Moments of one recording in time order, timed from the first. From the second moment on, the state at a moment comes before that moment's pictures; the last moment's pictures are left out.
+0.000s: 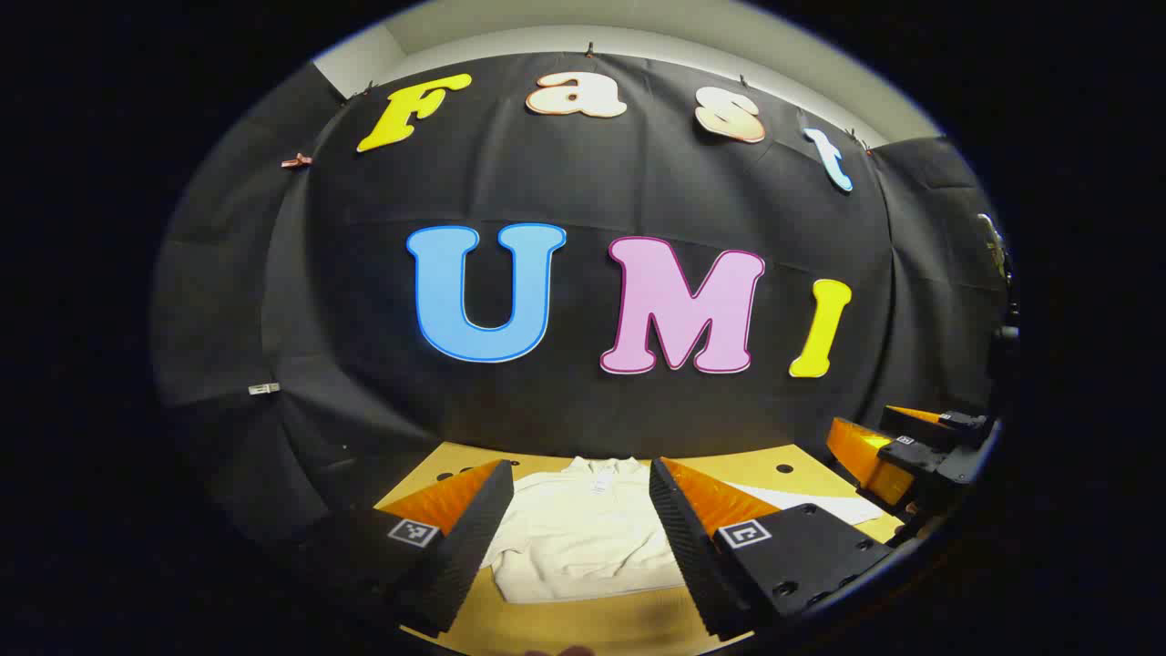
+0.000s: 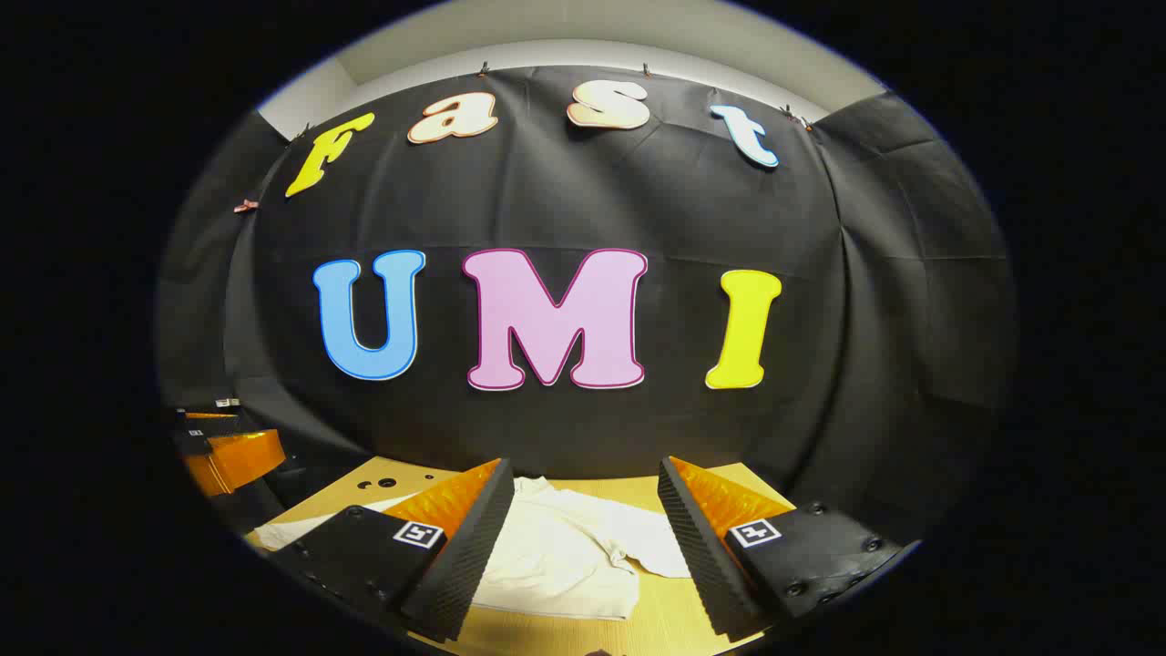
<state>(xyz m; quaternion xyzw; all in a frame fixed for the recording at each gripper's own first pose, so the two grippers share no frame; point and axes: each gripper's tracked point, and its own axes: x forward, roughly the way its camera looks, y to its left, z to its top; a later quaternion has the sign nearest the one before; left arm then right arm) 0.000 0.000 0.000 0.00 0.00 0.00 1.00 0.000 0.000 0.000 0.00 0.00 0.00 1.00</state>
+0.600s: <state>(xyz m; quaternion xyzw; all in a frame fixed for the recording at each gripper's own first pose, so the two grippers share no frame) 0.007 -0.016 -0.004 0.01 0.00 -0.04 1.00 -0.016 -0.015 -0.005 -0.01 0.00 -0.02 1.00</state>
